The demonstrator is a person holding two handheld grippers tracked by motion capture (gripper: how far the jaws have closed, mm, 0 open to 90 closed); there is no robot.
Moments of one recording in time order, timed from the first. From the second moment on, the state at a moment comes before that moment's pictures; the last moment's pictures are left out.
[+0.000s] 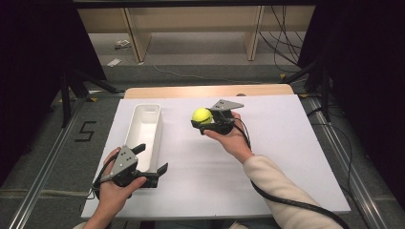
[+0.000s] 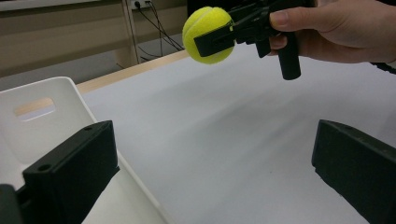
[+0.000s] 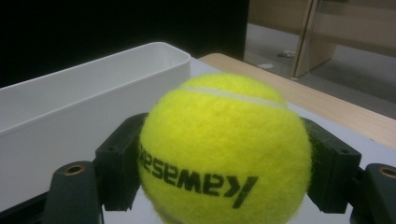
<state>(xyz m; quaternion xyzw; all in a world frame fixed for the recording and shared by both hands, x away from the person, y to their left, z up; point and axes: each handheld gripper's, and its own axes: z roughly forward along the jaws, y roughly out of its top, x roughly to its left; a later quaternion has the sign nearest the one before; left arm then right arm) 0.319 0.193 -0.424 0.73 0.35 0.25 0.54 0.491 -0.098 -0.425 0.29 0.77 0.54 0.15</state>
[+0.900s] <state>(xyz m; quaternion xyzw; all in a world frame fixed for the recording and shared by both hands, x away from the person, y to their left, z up) 0.319 0.192 -0.424 0.73 0.35 0.25 0.54 0.485 -0.092 -0.413 0.27 0.77 0.56 0.15</state>
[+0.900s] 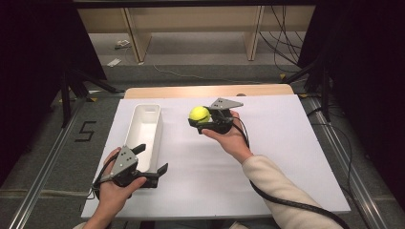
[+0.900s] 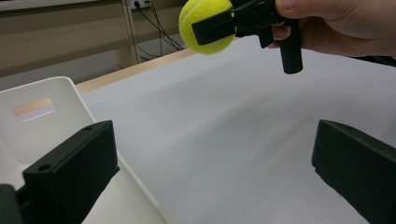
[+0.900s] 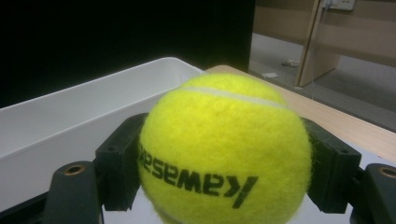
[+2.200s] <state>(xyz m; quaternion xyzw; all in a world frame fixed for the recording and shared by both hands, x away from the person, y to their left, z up) 0.317 0.192 -0.422 0.73 0.34 0.25 0.54 0.476 -0.079 -0.405 0.26 0.77 0.57 0.14</state>
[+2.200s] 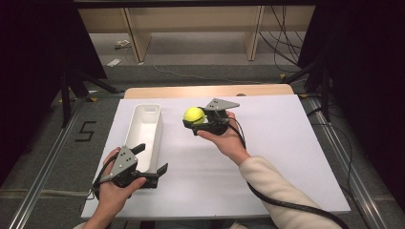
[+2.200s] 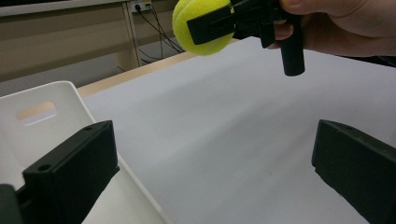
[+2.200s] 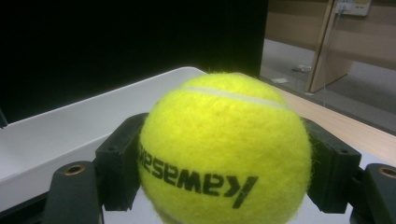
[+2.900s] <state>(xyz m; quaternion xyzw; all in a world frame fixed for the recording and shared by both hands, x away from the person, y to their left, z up) 0.316 0.192 -0.421 0.73 0.34 0.25 0.54 0.476 -0.070 -0.403 0.26 0.77 0.57 0.14</state>
